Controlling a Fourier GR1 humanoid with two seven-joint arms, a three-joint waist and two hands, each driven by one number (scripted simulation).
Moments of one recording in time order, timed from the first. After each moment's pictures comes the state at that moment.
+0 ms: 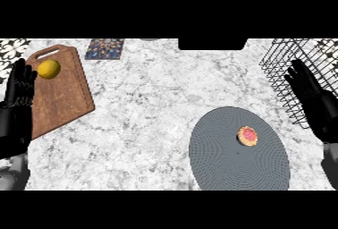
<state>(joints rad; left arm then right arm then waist) -0.12 0.45 -0.05 -1.65 0.09 0.33 -0.14 -0.20 -0.56 0.13 -1.54 -0.38 -0.11 0.02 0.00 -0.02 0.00</state>
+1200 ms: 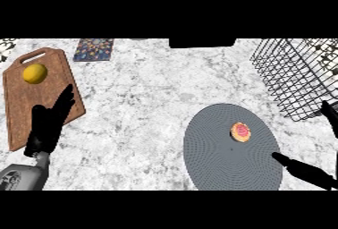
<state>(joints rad) -0.14 0.43 -0.15 -1.44 0.13 0.21 0.21 0.18 -0.47 0.04 -1.73 0.06 -0.42 -0.37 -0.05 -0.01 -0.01</state>
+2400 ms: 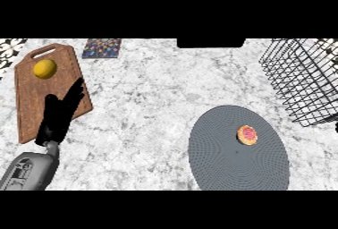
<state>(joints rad) -0.22 0.36 -0.11 -1.36 0.07 0.13 0.21 0.44 -0.68 -0.04 -2.30 0.15 0.00 0.32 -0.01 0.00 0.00</state>
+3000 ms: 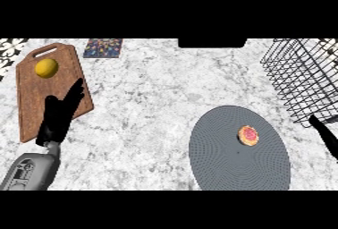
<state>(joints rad) -0.21 0.32 -0.06 -1.36 0.02 0.09 0.20 0.31 -0.48 0.02 -2.12 0.33 0.05 0.27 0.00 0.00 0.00</state>
